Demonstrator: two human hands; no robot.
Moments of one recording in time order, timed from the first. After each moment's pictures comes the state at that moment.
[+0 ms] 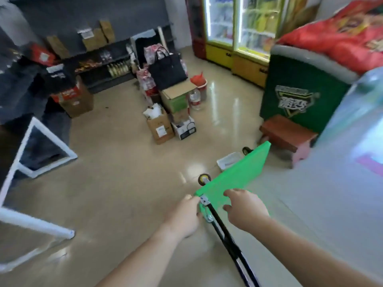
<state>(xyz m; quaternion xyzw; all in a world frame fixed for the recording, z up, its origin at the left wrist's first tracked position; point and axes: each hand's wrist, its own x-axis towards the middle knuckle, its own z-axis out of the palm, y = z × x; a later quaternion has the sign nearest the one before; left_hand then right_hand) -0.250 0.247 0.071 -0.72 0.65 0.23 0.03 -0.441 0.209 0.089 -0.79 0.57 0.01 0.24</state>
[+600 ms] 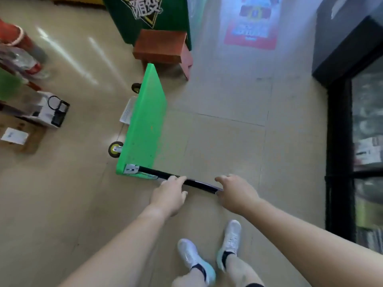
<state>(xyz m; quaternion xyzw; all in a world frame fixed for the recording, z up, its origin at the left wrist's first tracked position) -0.332 0.213 -0.131 -0.42 0.83 0.26 0.27 -0.506 0.336 -0.123 -0.47 0.80 0.02 0.38</state>
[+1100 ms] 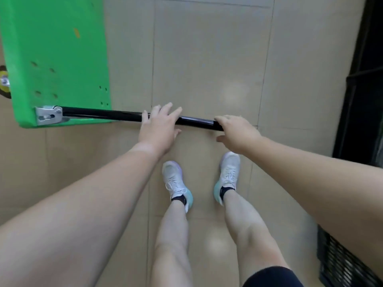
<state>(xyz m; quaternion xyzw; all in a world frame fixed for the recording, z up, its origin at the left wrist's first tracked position) -0.370 0.210 -0.417 -0.29 0.89 0.17 0.31 -0.526 0.374 -0.429 -0.41 0.80 0.05 0.44</state>
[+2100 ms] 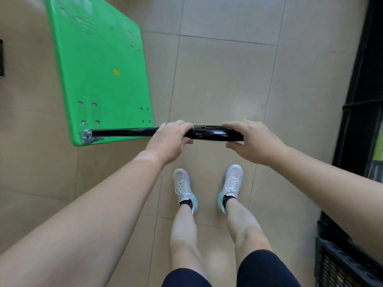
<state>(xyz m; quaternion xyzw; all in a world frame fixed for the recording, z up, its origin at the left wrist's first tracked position) -0.371 0.195 -0.299 -0.27 0.89 0.30 0.22 -0.556 0.370 -0.276 -0.47 0.78 -0.13 0.40</state>
